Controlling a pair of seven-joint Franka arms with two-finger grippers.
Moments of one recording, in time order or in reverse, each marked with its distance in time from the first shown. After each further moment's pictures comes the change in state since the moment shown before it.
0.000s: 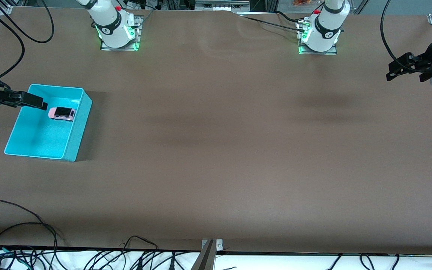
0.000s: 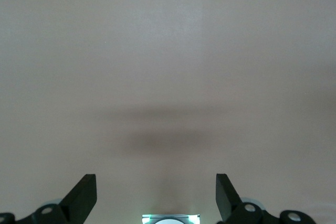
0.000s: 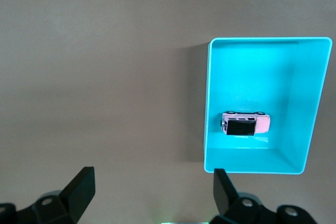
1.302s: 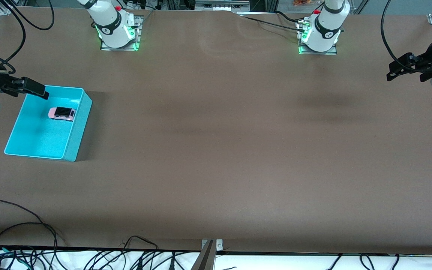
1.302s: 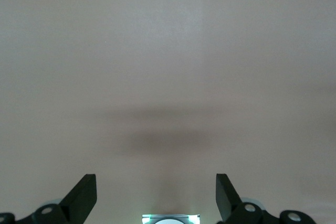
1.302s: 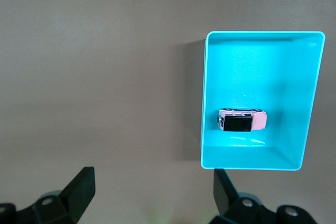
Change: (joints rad) left arm 0.001 0.000 0.001 0.000 0.000 0.000 0.000; right arm -0.099 -0.147 0.118 -0.191 -0.032 0.095 0.003
